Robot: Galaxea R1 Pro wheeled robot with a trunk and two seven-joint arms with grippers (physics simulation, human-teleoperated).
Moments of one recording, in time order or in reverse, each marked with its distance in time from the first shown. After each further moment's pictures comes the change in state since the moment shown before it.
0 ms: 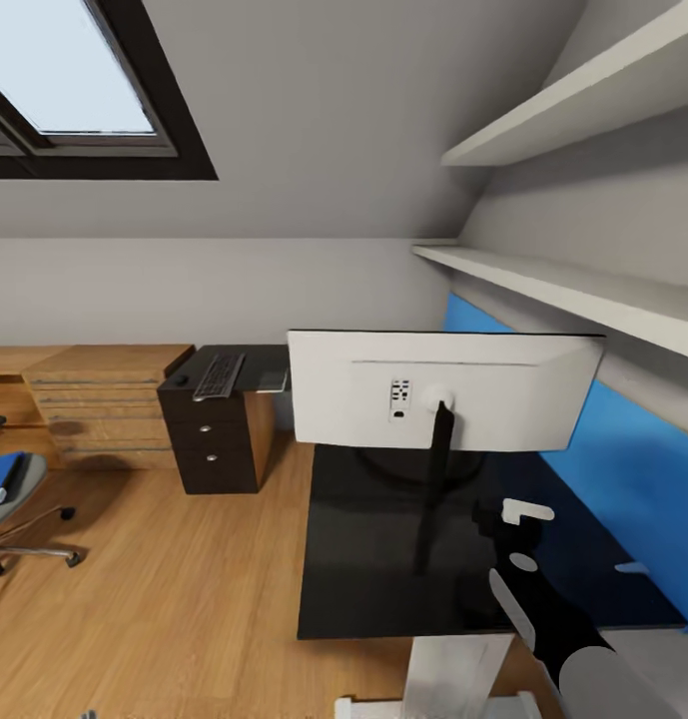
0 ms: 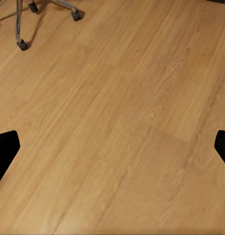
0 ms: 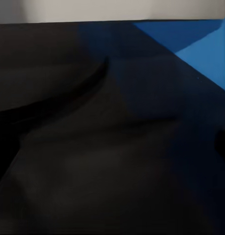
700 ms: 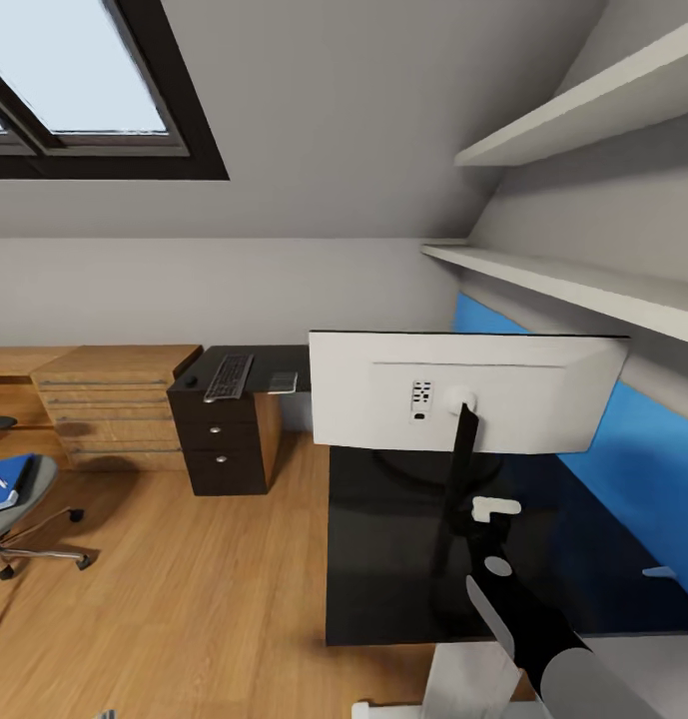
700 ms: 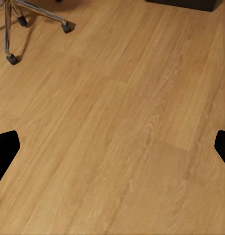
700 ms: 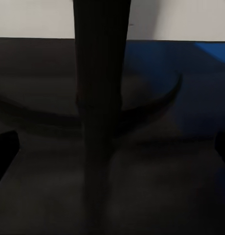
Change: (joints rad) left arm 0.000 -0.001 -0.063 0.047 0.000 -0.079 0.001; right arm 0.002 0.038 0.127 -0.005 0.001 -0.052 0.022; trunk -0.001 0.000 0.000
